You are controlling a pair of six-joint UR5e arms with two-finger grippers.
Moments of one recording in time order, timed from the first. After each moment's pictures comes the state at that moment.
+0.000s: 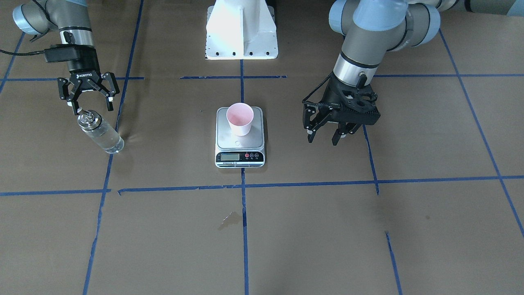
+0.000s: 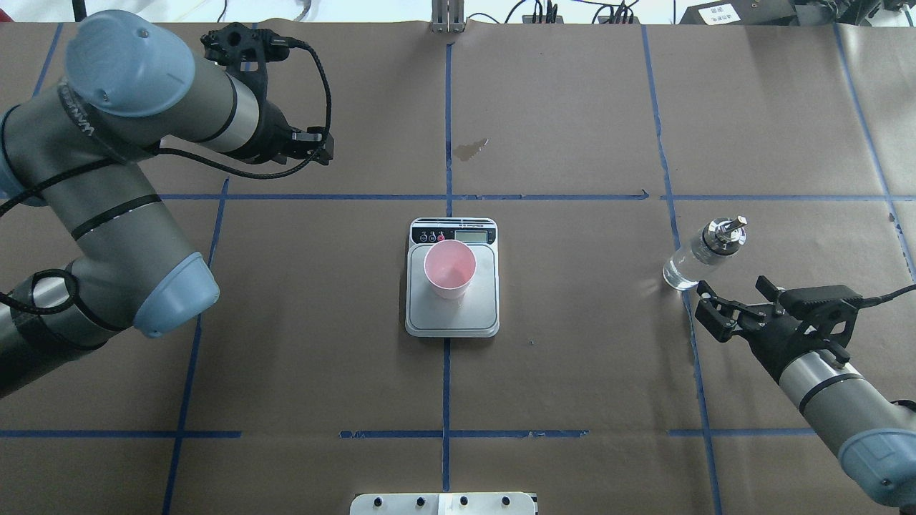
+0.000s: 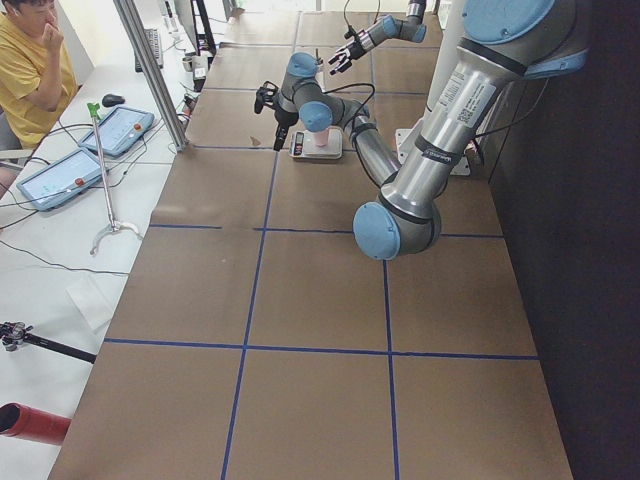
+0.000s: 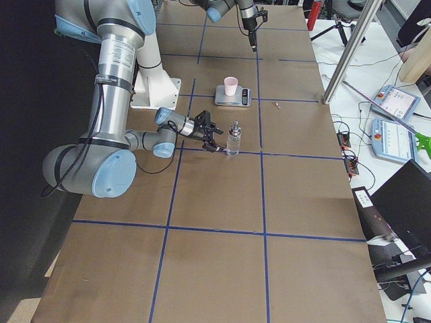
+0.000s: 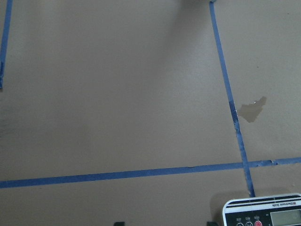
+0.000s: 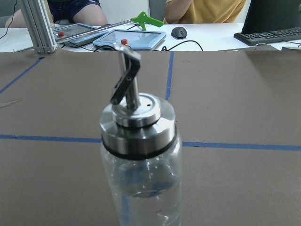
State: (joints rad) left arm -0.78 -2.12 -1.83 -1.73 -1.87 -1.03; right arm 0.19 -1.86 1.92 -0.60 0.76 1.27
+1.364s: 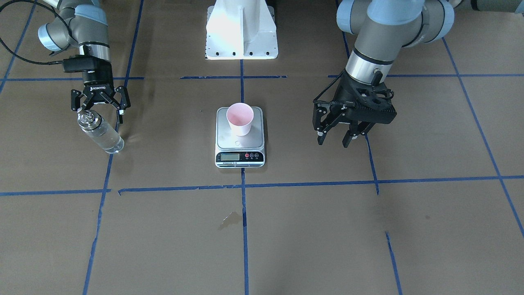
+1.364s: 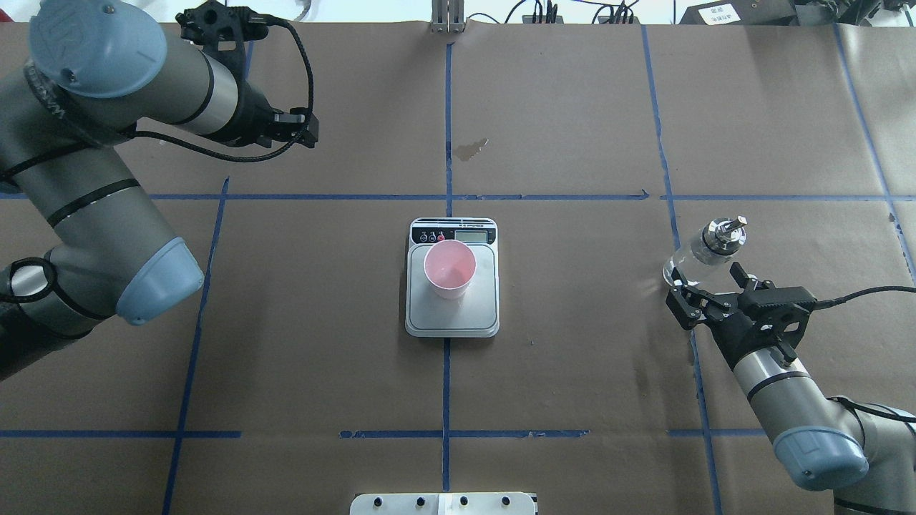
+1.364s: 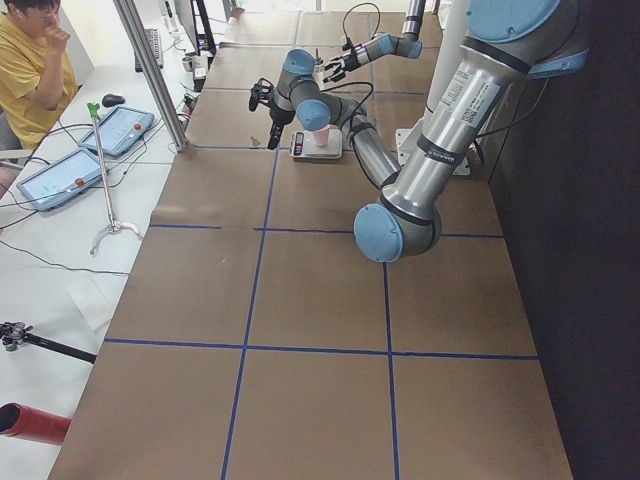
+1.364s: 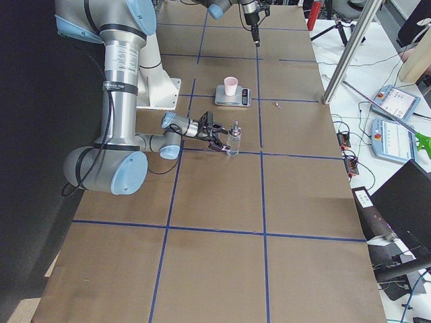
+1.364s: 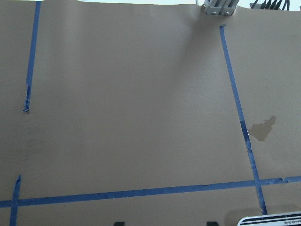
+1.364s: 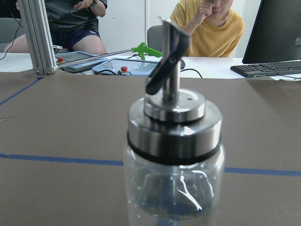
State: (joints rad) left arm -0.81 -2.11 -1.85 -1.73 -1.87 -1.03; right arm 0.19 -1.72 1.77 -0.58 0.62 1.23
